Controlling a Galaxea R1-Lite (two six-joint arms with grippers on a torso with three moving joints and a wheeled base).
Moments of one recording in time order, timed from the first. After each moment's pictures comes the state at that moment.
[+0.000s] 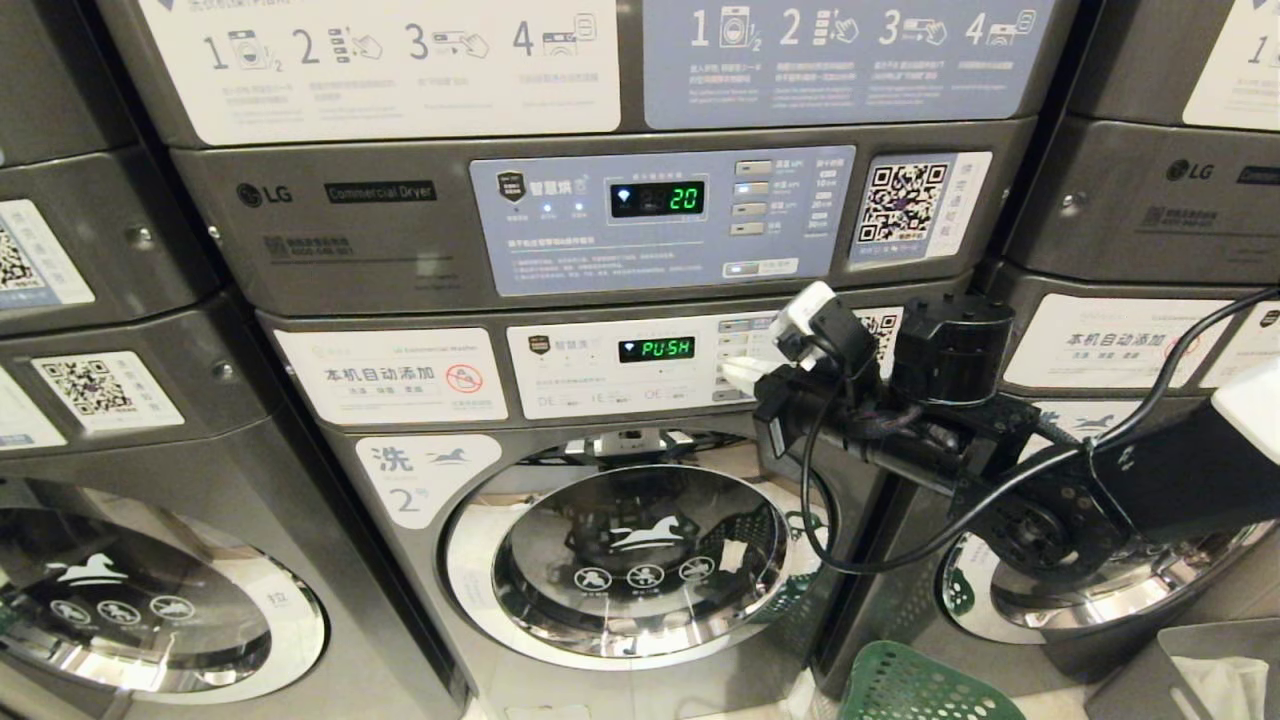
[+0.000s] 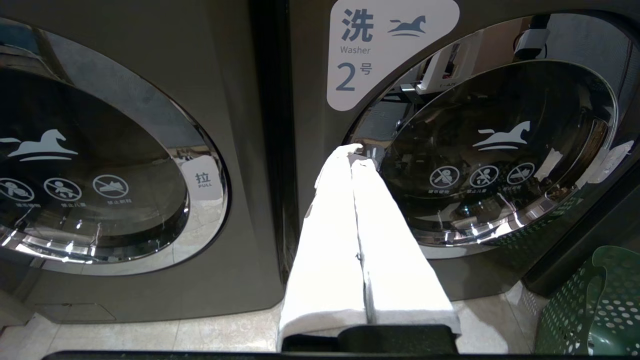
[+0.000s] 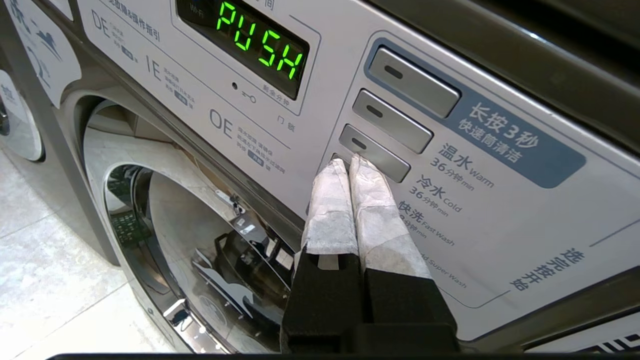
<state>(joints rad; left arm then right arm) 0.00 0.00 0.00 -0.02 0.02 0.00 0.49 1.96 -1.02 -0.92 0.18 -0.35</state>
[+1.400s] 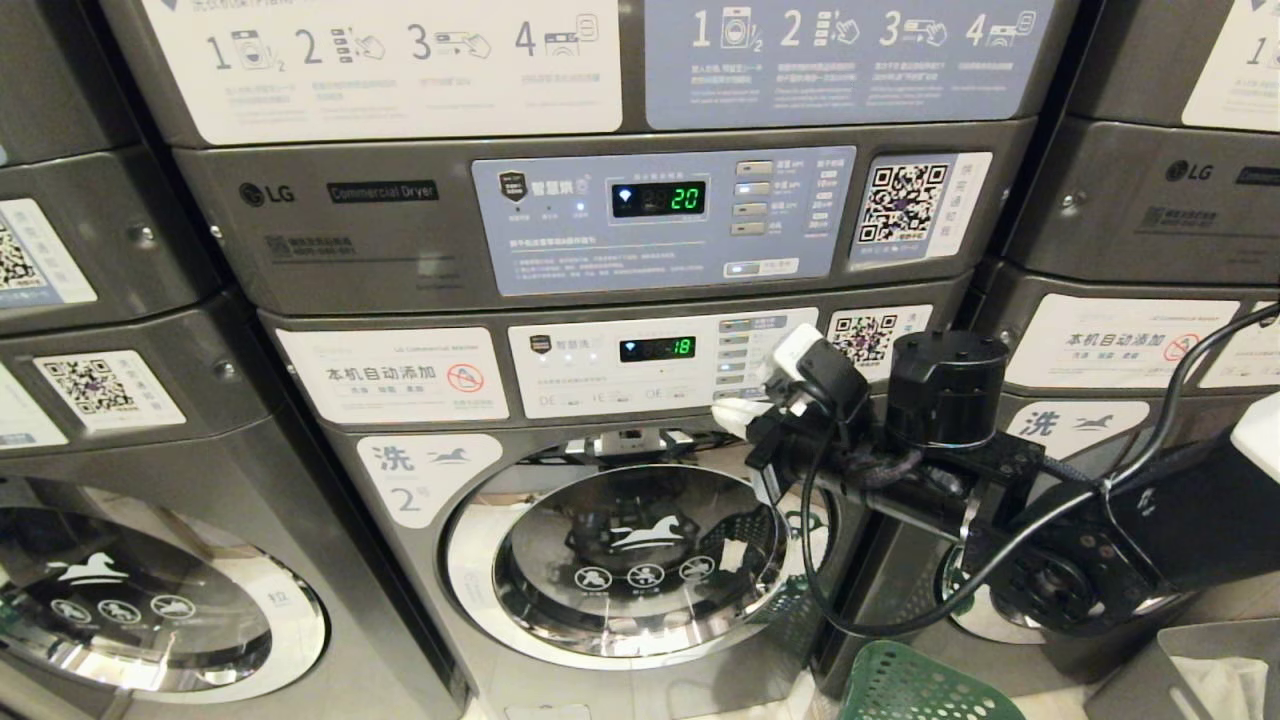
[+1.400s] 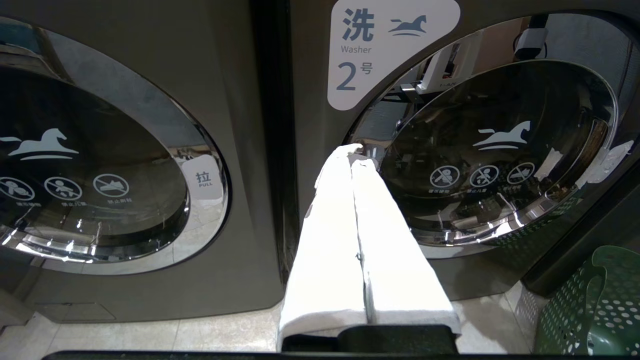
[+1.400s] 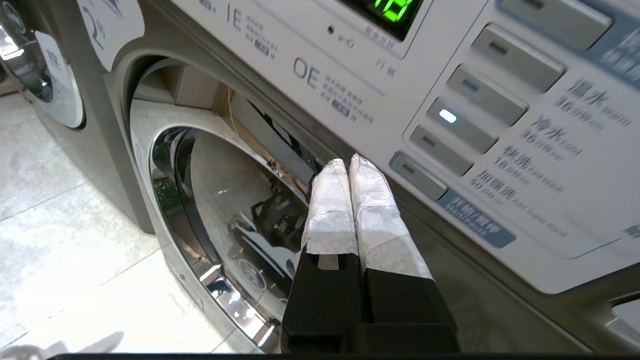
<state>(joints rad) 0.00 0.00 0.00 -0.02 0.02 0.00 0.56 1.93 -0.90 -0.92 0.15 -0.34</state>
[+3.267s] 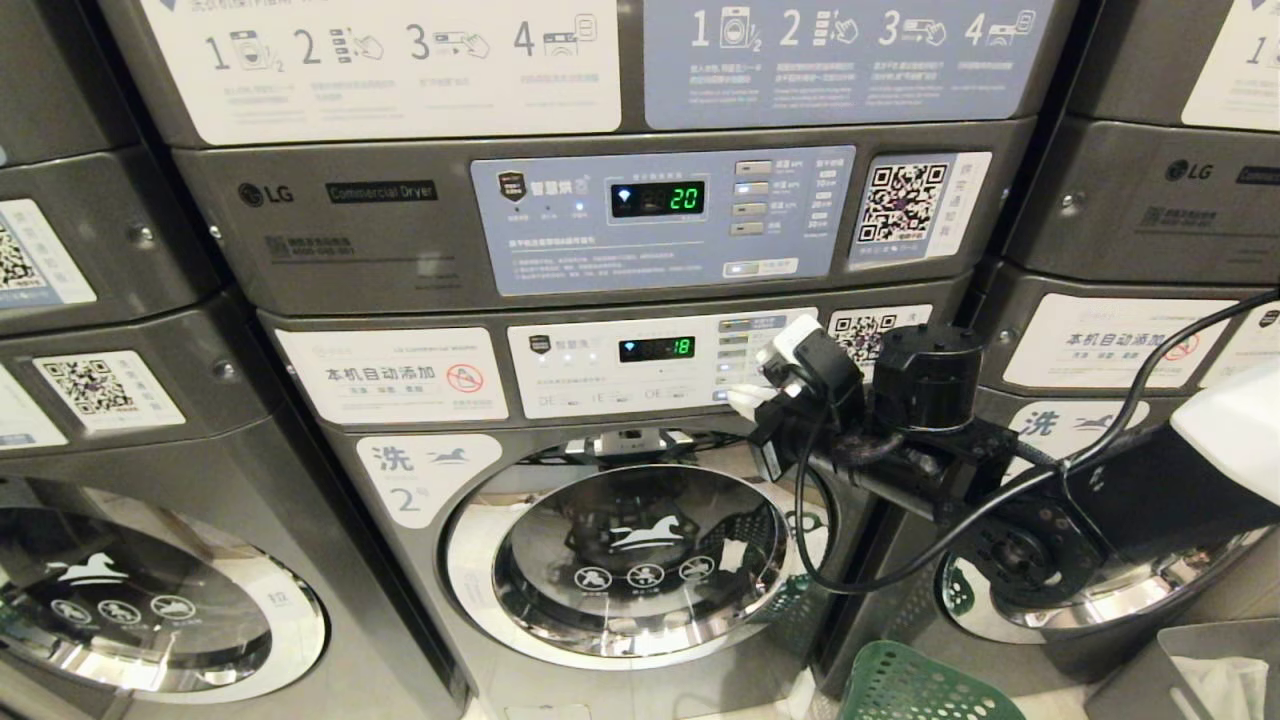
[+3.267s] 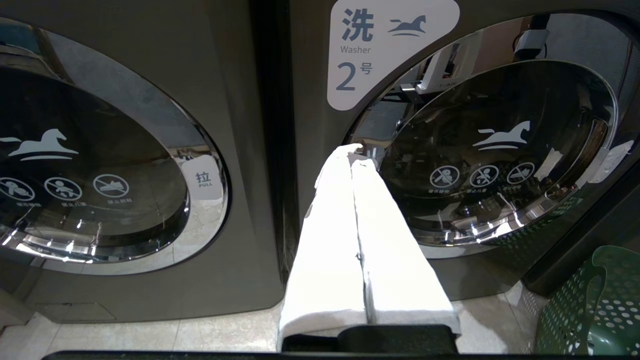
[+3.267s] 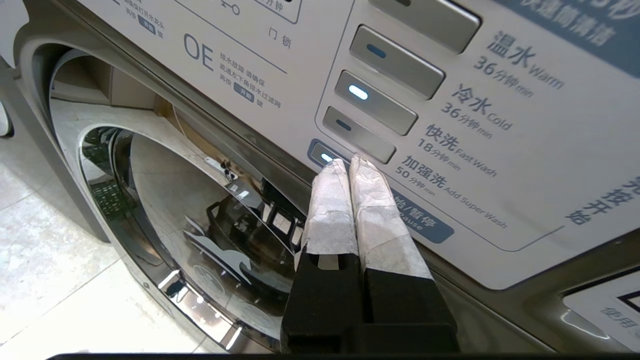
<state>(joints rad) 0.00 0.00 0.00 -0.02 0.02 0.00 0.51 2.00 -0.98 -0.92 0.08 -0.34</state>
